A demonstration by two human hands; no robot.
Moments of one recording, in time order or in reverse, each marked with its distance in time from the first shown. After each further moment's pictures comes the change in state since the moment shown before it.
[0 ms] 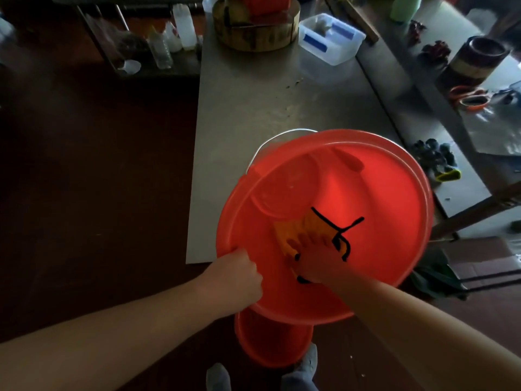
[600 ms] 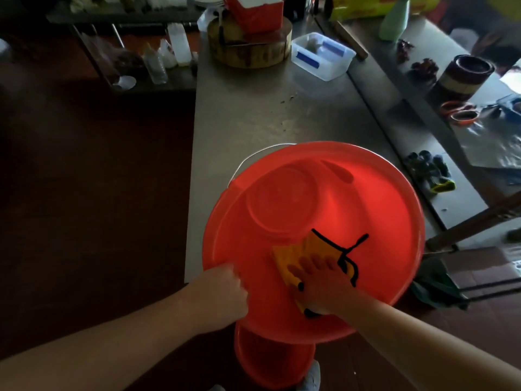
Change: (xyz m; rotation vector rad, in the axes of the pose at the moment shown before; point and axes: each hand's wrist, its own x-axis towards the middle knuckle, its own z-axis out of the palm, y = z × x) left_hand -0.005 -0.011 0.046 -0.022 0.133 -0.024; right_hand -0.038 -0.008 -0.018 -0.048 -0.075 -0.057
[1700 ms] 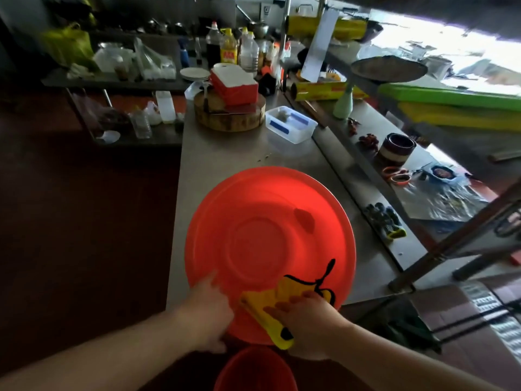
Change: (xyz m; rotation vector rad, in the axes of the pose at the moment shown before) left_hand 0.000 -0.053 -0.041 -0.227 -0.237 -0.308; right_hand -0.068 0.001 -0.075 -0.184 0.155 -0.241
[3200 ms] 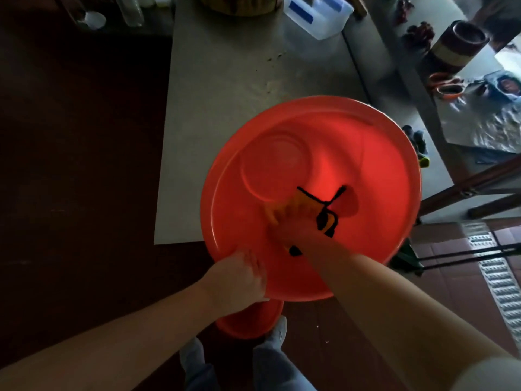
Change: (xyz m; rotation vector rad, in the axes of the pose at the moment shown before) left_hand 0.043 0.129 0.040 0.125 0.625 0.161; right_hand 0.111 0.051 0.109 0.371 -0.130 0.435
